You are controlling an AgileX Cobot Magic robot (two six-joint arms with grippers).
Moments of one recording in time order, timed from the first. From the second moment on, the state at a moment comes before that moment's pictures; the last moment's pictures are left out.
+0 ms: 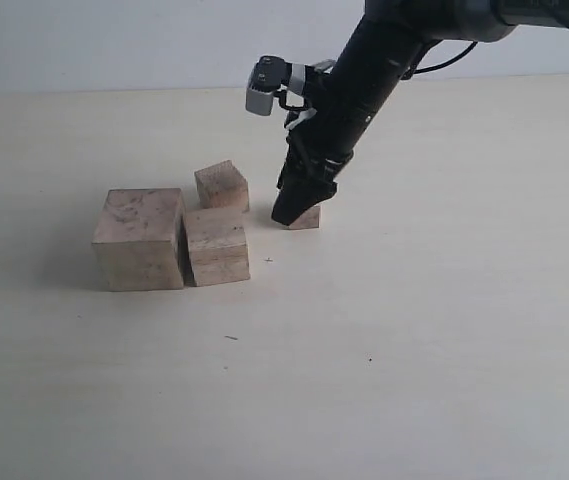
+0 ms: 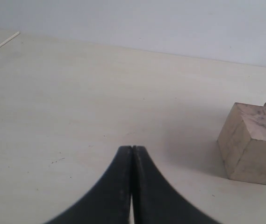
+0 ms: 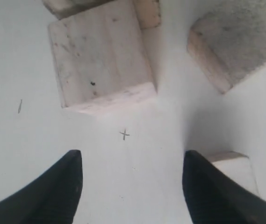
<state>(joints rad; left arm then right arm) 0.06 0.01 0.00 -0.06 0.37 -0.03 0.54 2.26 -1.79 0.56 1.18 -1.21</state>
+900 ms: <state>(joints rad) 0.06 0.01 0.00 -0.06 0.37 -0.03 0.54 2.37 -1.79 0.81 1.22 -1.33</state>
